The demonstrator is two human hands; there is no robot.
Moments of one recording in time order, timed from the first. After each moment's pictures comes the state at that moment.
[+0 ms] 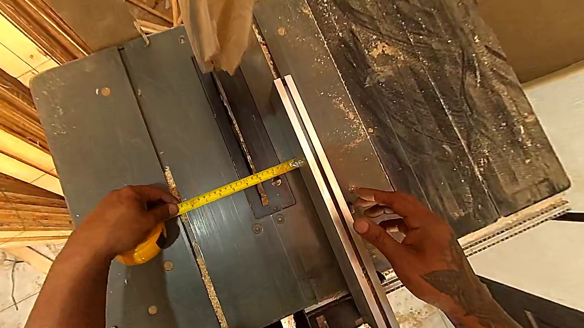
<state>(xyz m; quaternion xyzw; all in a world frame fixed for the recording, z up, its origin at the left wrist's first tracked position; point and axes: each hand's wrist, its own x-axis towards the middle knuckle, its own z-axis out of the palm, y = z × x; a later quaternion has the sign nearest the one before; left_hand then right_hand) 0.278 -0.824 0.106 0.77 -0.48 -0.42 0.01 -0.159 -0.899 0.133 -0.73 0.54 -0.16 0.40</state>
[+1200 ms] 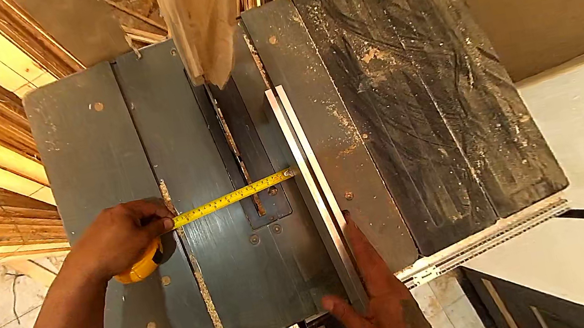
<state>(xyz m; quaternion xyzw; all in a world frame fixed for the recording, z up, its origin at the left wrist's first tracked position) 0.276 -0.820 0.105 0.77 -0.50 -0.40 0.04 -0.152 -0.824 0.113 -0.76 0.51 -0.13 0.38</state>
